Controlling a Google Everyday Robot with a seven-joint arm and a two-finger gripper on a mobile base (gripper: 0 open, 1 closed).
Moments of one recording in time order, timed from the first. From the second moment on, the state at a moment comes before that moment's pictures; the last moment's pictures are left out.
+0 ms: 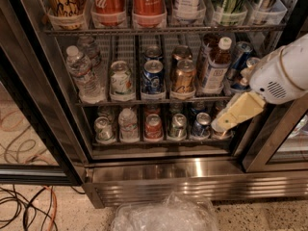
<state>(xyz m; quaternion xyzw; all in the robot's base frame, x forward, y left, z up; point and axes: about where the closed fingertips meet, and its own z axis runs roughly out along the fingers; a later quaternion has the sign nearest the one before) 0.483 -0.176 0.904 -0.47 0.83 0.07 0.29</state>
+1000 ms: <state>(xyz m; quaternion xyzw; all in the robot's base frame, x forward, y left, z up) 0.523 -0.144 0.886 -0.38 0.81 0.13 0.42</state>
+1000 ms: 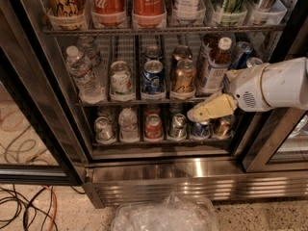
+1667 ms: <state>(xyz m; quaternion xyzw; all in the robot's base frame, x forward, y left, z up) 0.525 -0.125 0.874 -0.33 0.81 0.13 0.46</state>
